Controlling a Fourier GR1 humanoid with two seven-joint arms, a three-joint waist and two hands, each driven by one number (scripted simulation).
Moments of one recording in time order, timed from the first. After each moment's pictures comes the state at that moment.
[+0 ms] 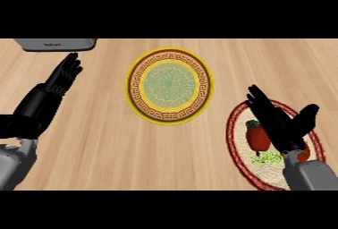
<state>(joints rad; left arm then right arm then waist) -0.29 0.62 -0.27 -1.56 0.35 0.10 -0.08 -0.17 -0.36 0.20 -1.40 -0.43 -0.01 0.12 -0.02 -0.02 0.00</state>
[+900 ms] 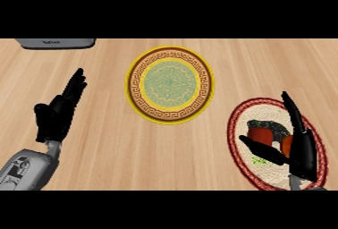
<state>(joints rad) -0.26 0.48 -0.28 -1.42 0.25 0.29 0.04 0.01 -0.36 0.22 -1.57 0.18 -0.60 -0.13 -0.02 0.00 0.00</state>
